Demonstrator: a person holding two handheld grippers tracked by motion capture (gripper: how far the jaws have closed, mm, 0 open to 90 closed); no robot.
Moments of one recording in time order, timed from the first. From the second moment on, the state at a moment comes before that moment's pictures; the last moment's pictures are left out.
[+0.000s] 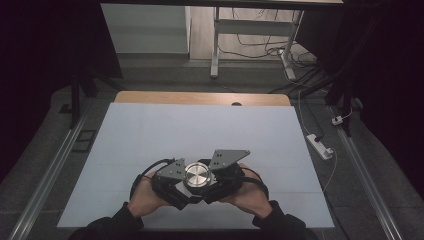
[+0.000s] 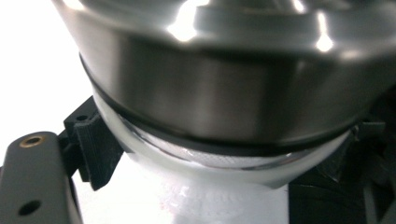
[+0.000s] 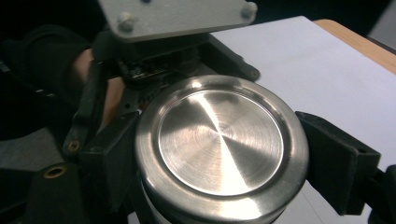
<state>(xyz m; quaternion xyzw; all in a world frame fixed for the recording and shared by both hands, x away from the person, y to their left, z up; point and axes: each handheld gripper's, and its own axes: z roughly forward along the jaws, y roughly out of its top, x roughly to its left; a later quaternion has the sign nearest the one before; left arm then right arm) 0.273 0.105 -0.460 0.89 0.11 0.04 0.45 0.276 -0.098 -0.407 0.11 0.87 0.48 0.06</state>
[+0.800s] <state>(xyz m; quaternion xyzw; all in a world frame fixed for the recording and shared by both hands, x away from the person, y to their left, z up) 0.276 0.112 -0.462 0.88 0.01 -0.03 0.48 0.278 -0.104 -0.409 0.01 0.86 0.51 -0.02</state>
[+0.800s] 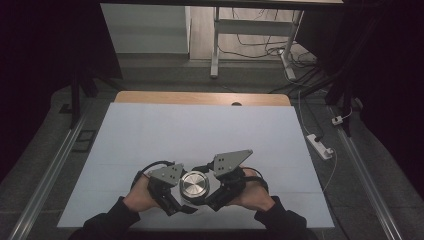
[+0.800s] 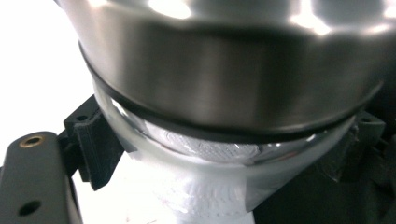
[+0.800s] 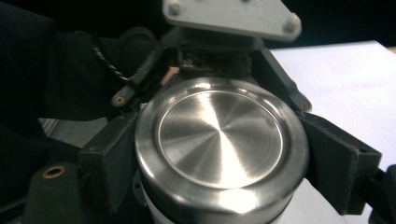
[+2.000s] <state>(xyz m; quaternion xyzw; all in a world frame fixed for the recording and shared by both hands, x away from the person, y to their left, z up) 0.281 0.107 -0.462 0.88 0.14 0.05 0.45 0.276 -0.111 -0.393 0.09 0.87 0.48 0.09</state>
